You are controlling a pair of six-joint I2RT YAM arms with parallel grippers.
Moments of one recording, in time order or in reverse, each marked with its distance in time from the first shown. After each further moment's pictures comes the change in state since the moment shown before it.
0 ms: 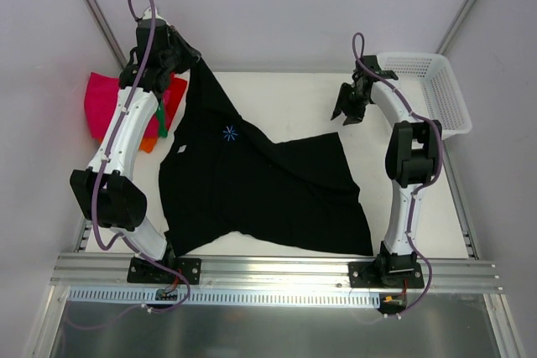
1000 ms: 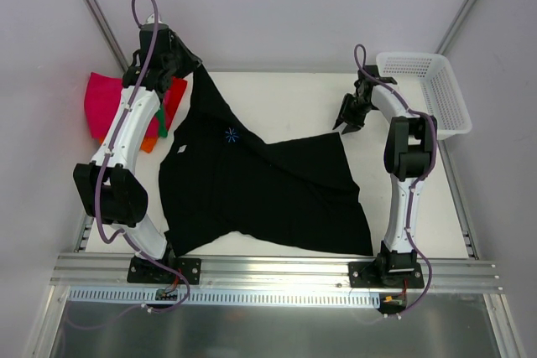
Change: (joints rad) left arm 0.014 0.032 -0.032 0.003 0.021 -0.016; right arm -0.044 0.117 0.000 -0.005 -0.068 0.014
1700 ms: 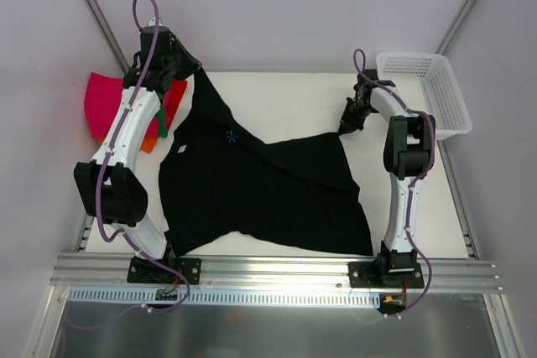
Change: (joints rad) left arm 0.006 0.004 -0.019 0.001 0.004 -0.002; right arm -0.004 0.024 -0.021 0.013 -0.013 0.013
